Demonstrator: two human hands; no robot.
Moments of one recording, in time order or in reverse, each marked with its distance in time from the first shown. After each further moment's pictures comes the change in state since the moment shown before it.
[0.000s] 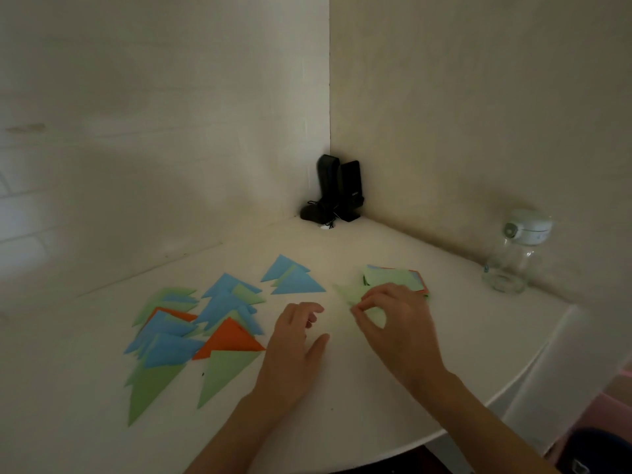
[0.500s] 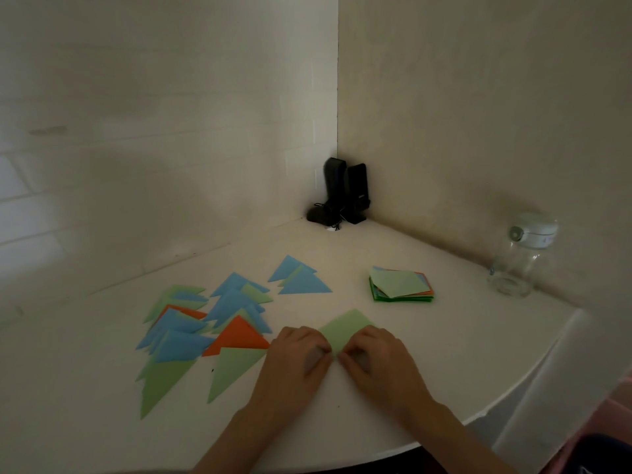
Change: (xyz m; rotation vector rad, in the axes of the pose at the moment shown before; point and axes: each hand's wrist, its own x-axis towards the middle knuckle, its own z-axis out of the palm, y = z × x) left_hand -0.018 -0.013 -0.008 0.172 -0.063 0.173; right_hand -0.044 -0.005 0.027 0.057 -0.340 0.020
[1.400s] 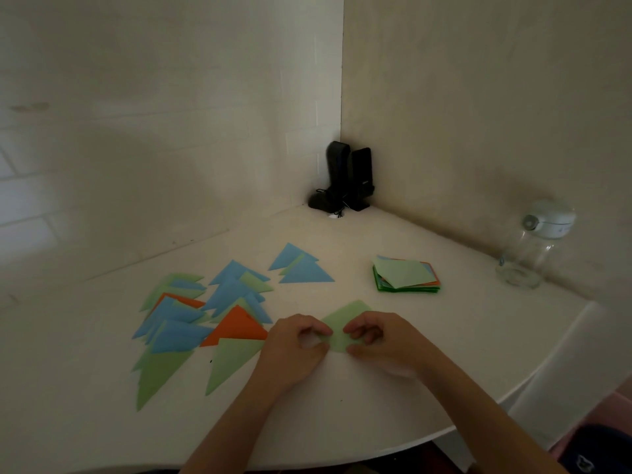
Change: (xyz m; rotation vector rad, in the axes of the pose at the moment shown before) left_hand 0.016 0.002 -0.007 -0.296 -0.080 -0.372; right_hand 0.031 0.005 -0.023 0.335 -0.434 0.337
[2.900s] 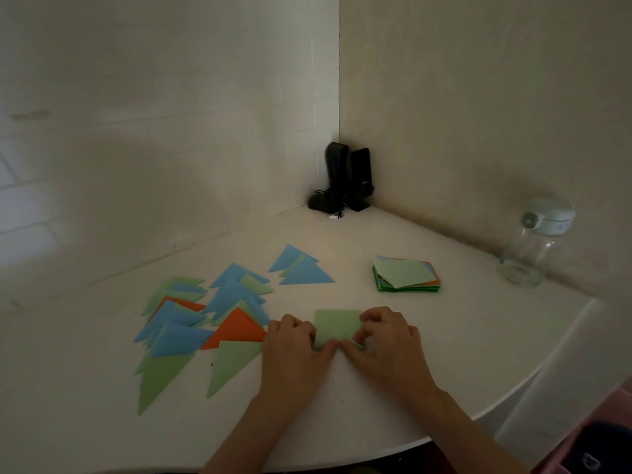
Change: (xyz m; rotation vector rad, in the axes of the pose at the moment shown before) left_hand -0.006 -0.002 0.018 0.498 0.220 0.002; right_hand -0.012 0.005 0.028 -0.380 0.407 -0.071
